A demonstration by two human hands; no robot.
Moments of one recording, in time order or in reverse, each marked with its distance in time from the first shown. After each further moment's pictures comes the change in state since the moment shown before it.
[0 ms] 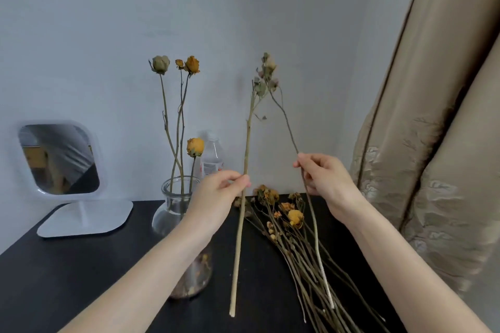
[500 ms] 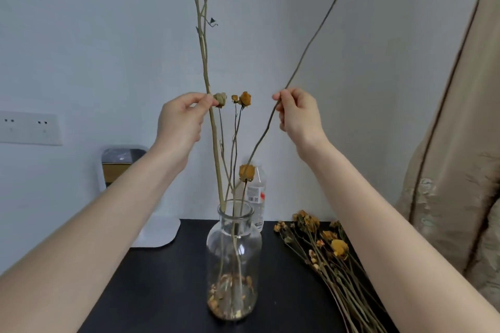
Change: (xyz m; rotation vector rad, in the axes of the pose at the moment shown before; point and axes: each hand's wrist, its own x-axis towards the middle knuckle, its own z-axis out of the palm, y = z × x) left_hand 0.050 0.073 -0.132 -0.093 0.428 0.265; right_hand 0.051 -0.127 0.110 0.106 0.040 -0.405
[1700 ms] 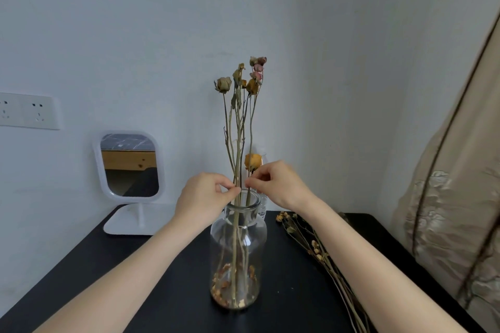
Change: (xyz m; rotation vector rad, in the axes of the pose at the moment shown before) left_hand -0.056 -0.115 0.008 0.555 -0.239 -0.013; right_hand -0.066 0.084 0.018 -0.528 -0.511 0.070
